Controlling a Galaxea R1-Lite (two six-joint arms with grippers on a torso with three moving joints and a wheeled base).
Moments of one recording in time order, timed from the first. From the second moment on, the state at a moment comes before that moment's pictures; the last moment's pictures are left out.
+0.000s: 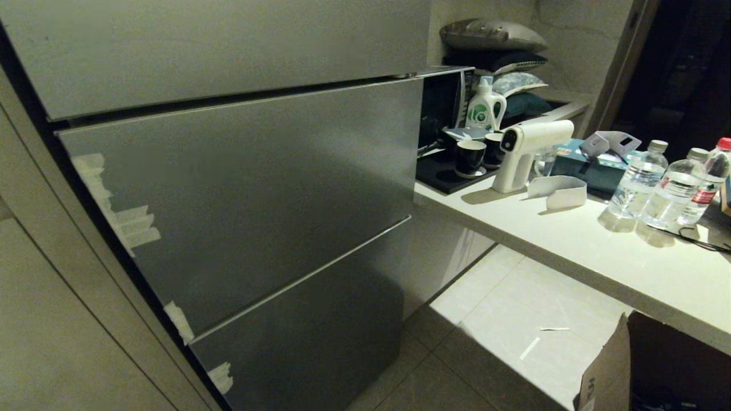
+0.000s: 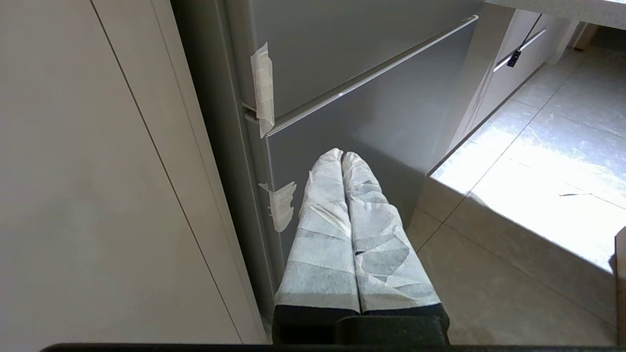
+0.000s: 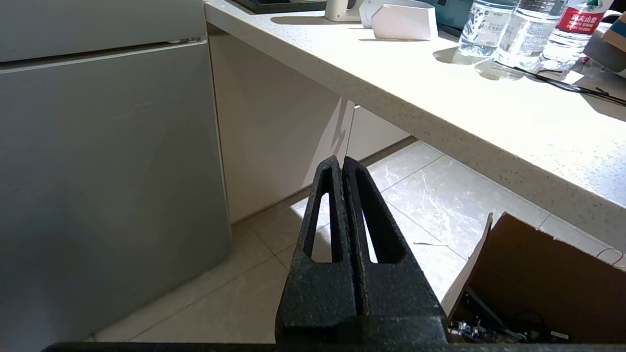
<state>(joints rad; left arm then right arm) -0.01 0.00 0.00 0.00 0.00 0.00 0.00 0.00 0.00 -0.08 0.01 -0.07</state>
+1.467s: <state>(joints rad) -0.01 0.00 0.00 0.00 0.00 0.01 0.00 0.00 0.00 -0.08 0.01 -0.07</state>
